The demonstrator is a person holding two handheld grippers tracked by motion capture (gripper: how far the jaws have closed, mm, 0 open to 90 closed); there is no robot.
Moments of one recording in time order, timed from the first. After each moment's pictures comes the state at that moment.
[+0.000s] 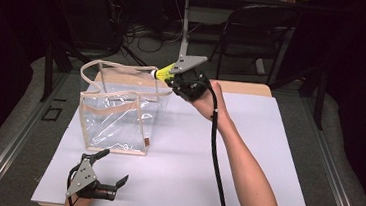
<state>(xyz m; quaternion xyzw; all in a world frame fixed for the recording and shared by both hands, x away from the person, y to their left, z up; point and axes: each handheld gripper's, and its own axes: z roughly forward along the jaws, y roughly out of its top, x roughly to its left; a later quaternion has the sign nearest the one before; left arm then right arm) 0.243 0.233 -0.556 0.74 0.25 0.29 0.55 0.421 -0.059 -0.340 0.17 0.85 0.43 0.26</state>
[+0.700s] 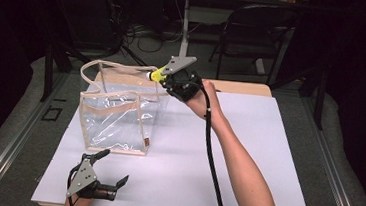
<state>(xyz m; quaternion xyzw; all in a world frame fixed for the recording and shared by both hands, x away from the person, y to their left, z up) 0.243 0.233 -0.556 0.74 0.25 0.29 0.55 0.424 -0.042 -0.344 0.16 0.86 0.41 0.27</state>
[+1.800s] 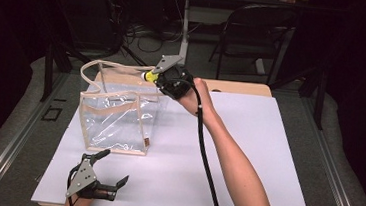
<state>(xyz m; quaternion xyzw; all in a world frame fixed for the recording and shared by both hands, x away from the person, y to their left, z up) 0.243 0.233 -0.556 0.74 0.25 0.29 0.56 0.434 -0.022 -0.349 0.16 0.87 0.39 0.26</state>
